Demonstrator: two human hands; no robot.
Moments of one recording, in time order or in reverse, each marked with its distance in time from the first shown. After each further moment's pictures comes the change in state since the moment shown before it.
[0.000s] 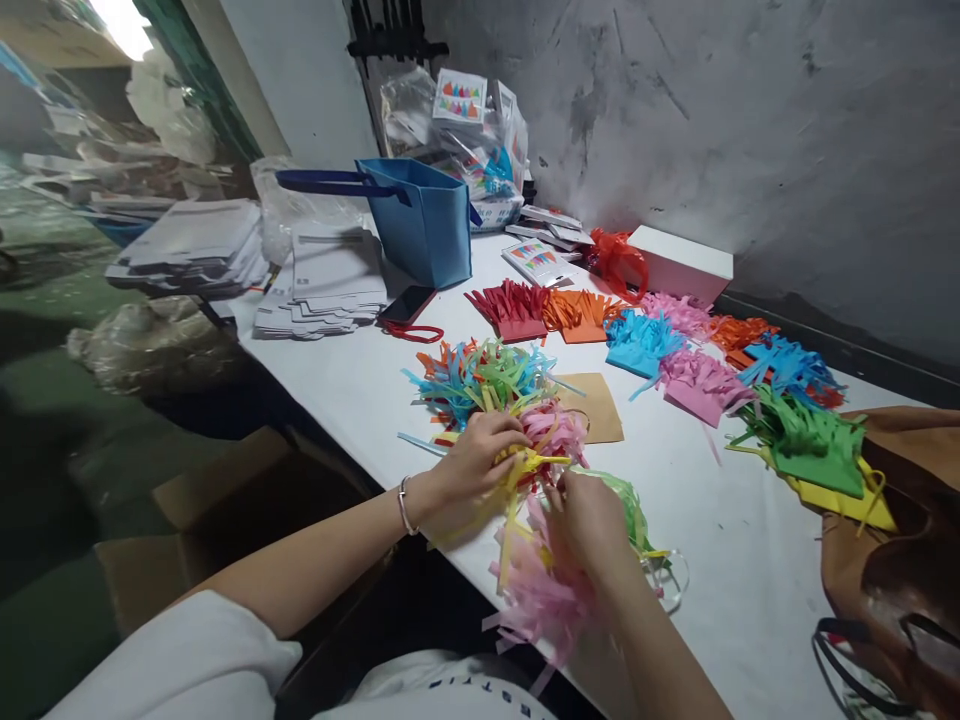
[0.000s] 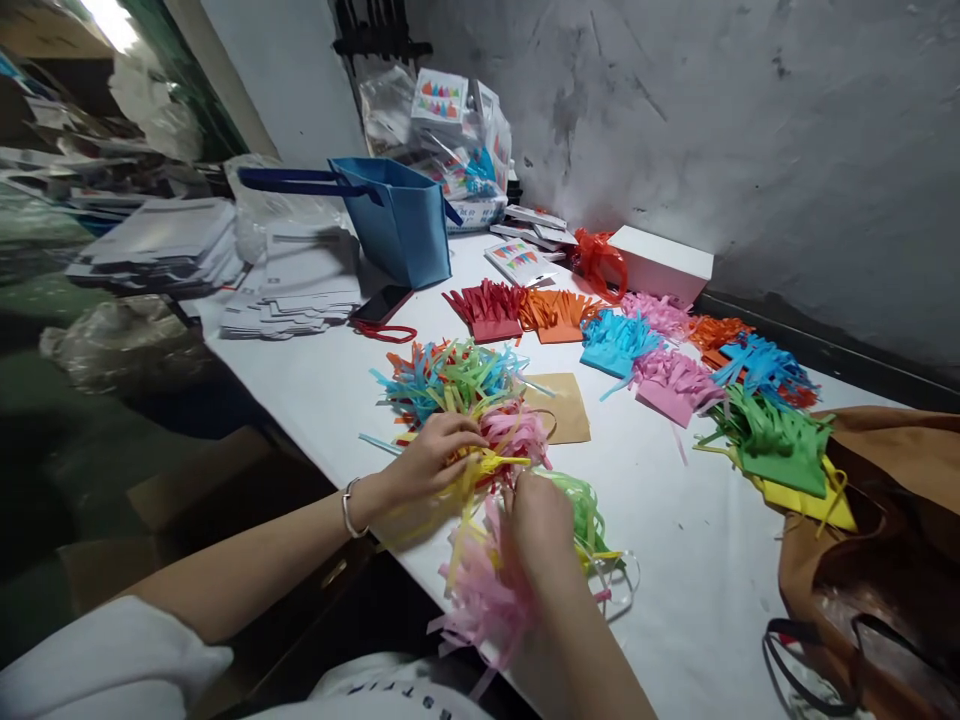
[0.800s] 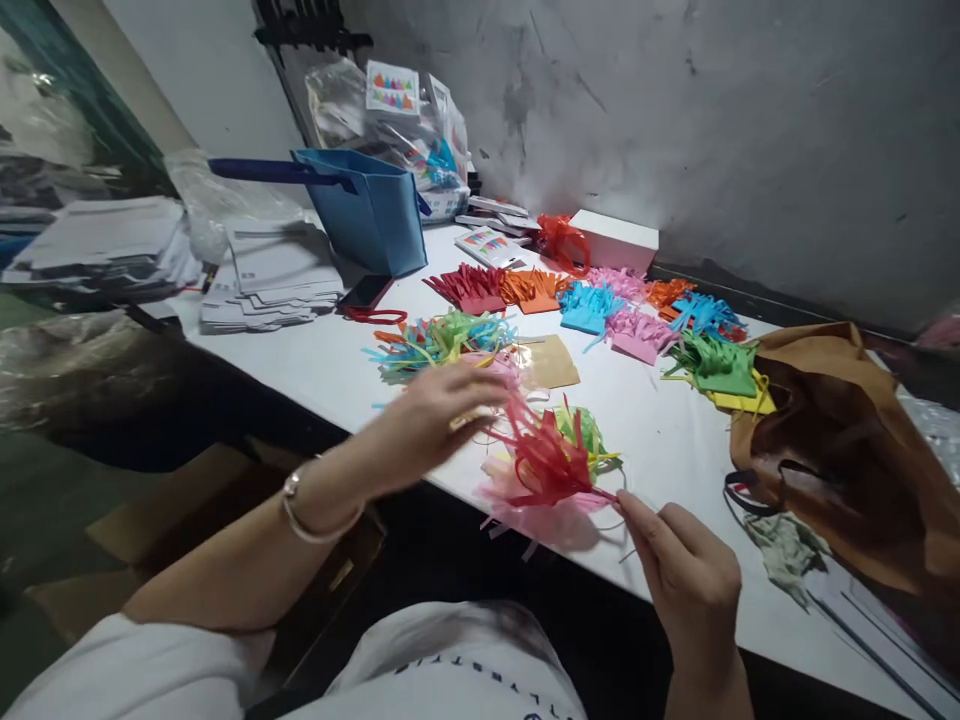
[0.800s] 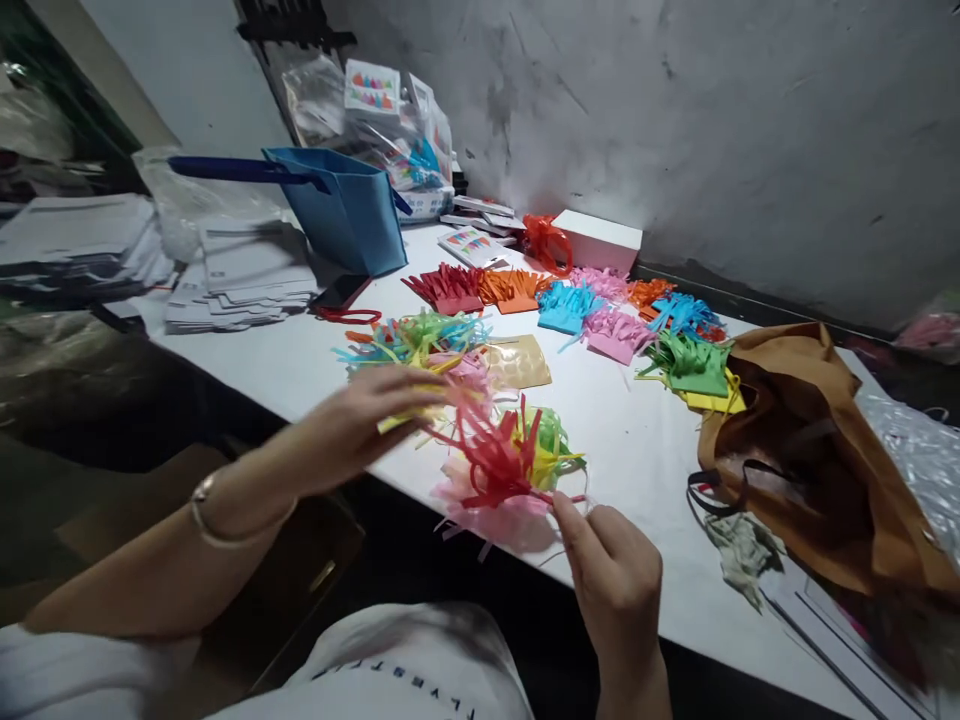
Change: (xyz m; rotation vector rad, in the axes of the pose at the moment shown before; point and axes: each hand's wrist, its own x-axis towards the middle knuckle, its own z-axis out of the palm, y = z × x) left_hand -0.019 0.101 -0.091 0.038 -0.085 0.160; right_hand -0.184 0.041 -0.065 -0.137 0.704 -0.334
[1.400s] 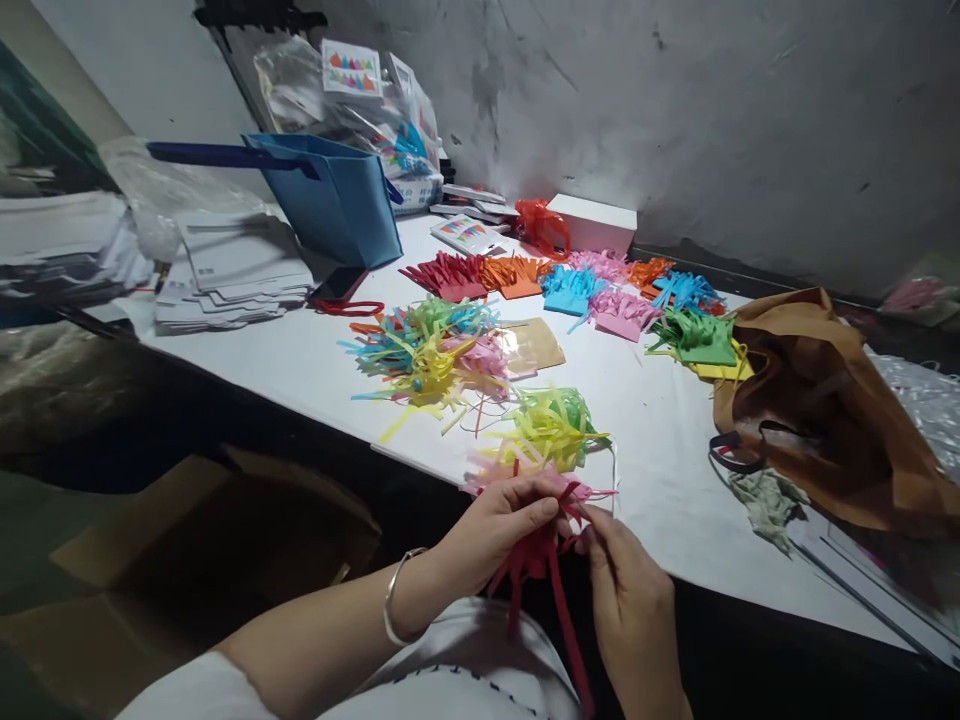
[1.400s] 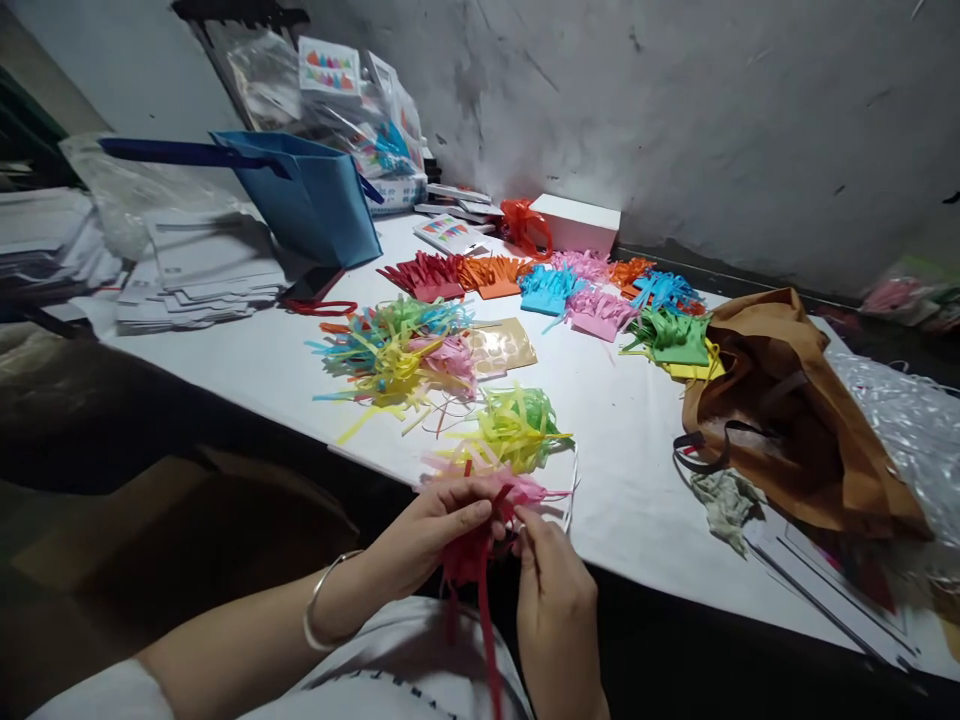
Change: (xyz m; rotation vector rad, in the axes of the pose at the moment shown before) left_hand -0.041 0.094 0.129 -1.849 -0.127 -0.657; right_hand -0.045 -0.057 0.009 0.401 -0.086 0.446
